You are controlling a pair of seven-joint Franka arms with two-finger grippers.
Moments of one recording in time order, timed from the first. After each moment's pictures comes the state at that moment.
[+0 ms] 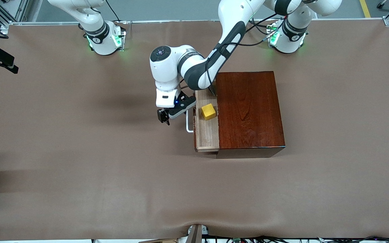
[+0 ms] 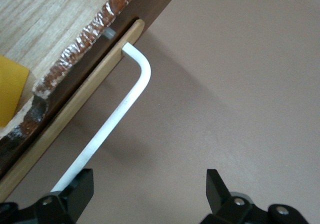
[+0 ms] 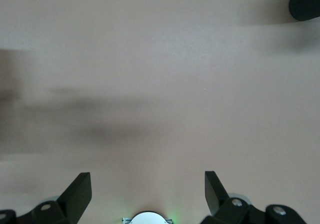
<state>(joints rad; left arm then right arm) -1.03 0.86 0.12 -1.15 0.18 2.12 -1.73 -0.02 -0.08 -0.04 -1.53 -0.02 1.40 -0.07</state>
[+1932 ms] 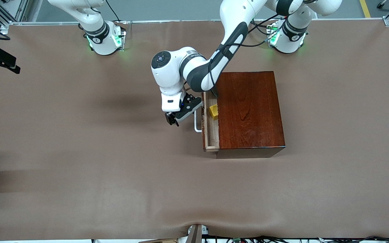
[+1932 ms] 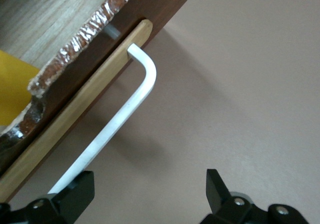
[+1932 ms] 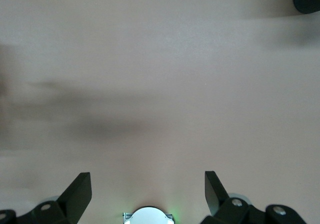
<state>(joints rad) -1.01 0.86 0.13 -1.14 0.18 1.99 -1.72 -0.03 -0.07 -0.04 -1.53 -0.01 1.38 -0.07</state>
